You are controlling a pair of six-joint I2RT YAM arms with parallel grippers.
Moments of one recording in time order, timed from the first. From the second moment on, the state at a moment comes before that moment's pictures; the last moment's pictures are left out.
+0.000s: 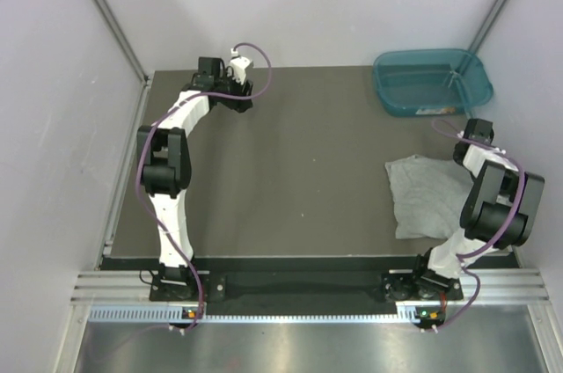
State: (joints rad) left arm -0.12 2.15 1.77 -0.32 0.45 0.34; right arm -0.38 1.64 0.92 -0.36 0.75 -0.63
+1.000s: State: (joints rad) left arm -0.13 2.12 1.73 -0.34 0.44 0.35; right arm -0.36 1.54 1.23 -0.54 0.46 -0.02
